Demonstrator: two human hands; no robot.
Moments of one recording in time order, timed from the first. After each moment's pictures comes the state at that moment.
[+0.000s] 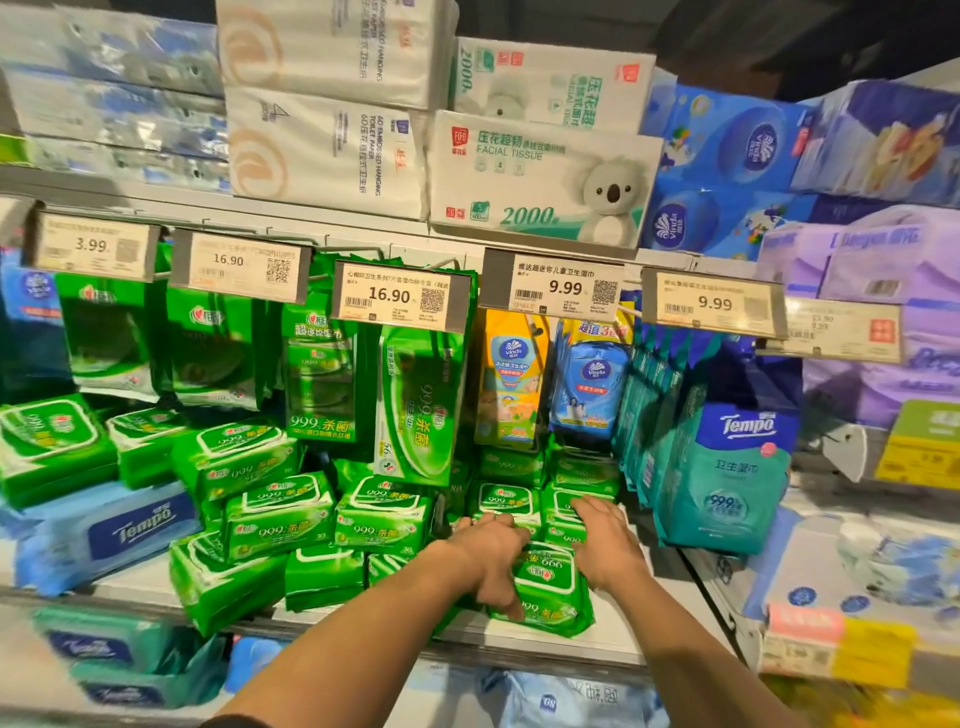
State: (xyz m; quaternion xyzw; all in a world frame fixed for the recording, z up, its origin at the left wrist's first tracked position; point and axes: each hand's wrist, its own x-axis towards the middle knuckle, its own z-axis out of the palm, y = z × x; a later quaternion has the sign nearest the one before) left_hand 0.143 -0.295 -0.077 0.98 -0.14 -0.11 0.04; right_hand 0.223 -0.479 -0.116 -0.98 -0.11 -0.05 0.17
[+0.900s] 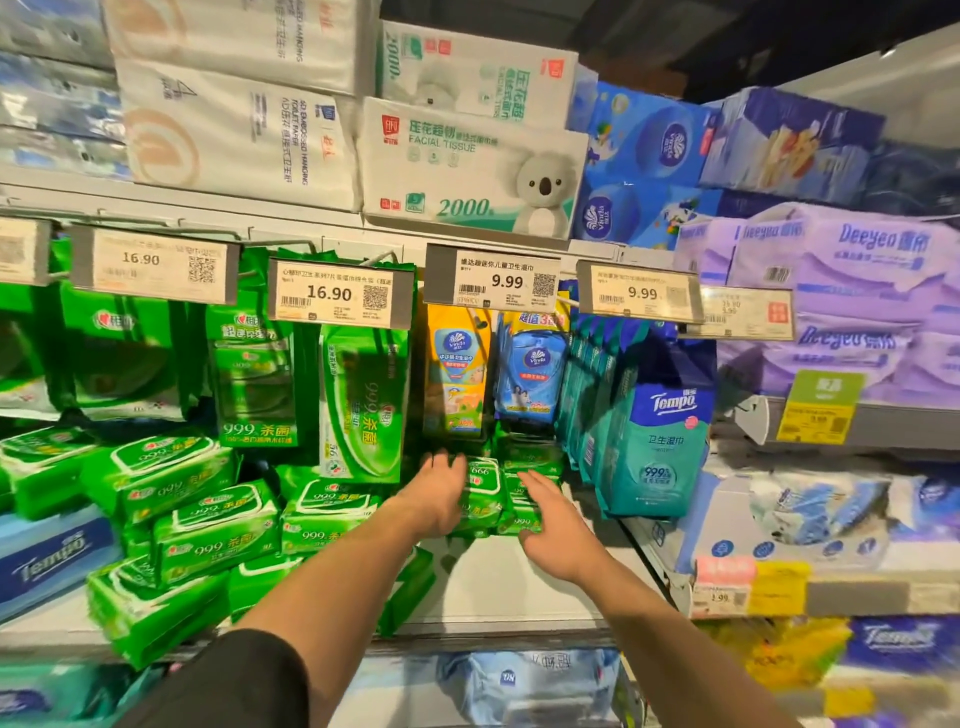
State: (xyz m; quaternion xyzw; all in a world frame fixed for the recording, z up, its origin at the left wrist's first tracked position) left_hand 0.187 -0.279 -0.064 0.99 -0.07 -0.01 0.09; right_hand 0.171 -0.473 -0.082 -0.93 -0.18 -0.05 0.31
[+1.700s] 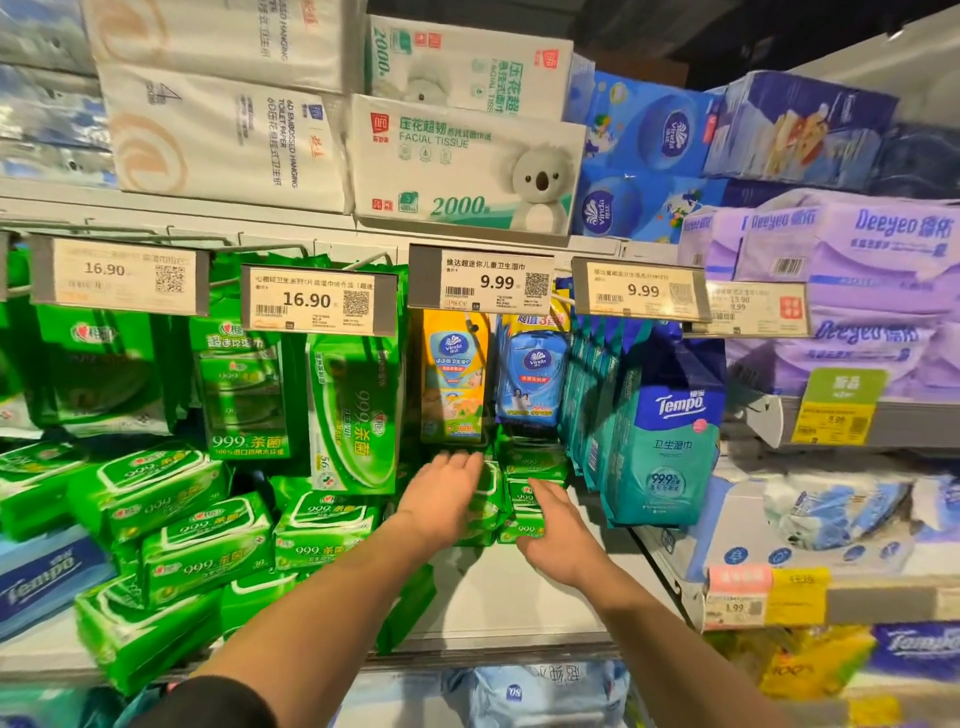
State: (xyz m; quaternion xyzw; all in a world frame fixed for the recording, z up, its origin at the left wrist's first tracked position) left_hand 0.182 -0.291 -0.056 0.98 -0.12 0.13 0.02; right_hand 0.180 -0.473 -0.086 -0.94 -0.14 -0.02 0.32
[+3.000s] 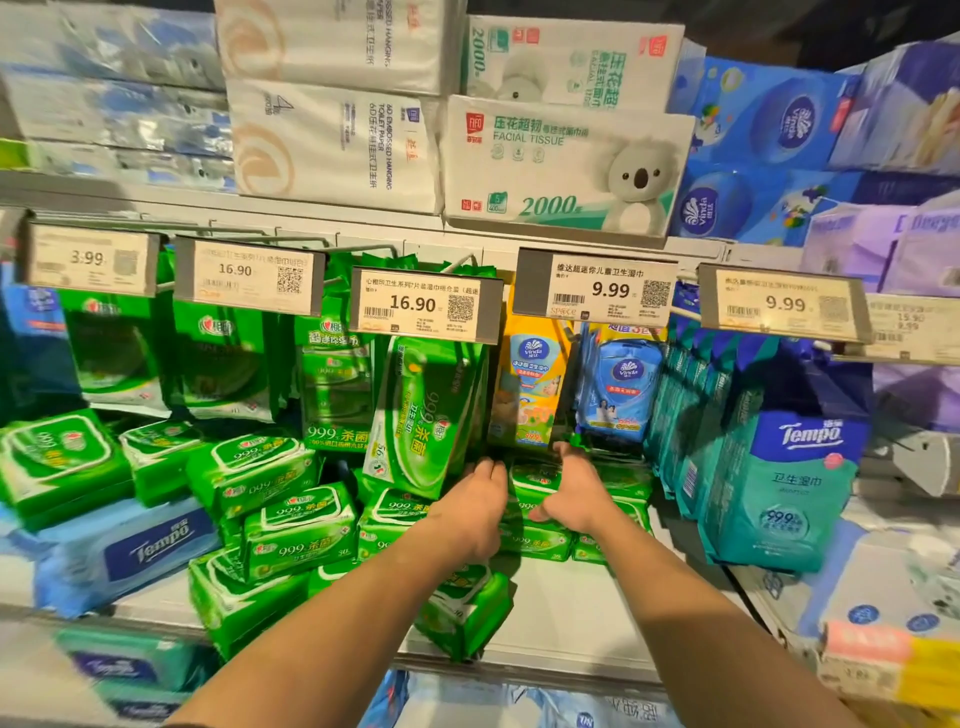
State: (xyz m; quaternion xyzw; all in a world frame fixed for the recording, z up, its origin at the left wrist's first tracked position) left_hand 0.163 -0.246 -0.052 0.99 -0.05 0.04 0.09; right_hand 0.242 -0.390 -0.053 -0.93 -0.10 0.02 0.34
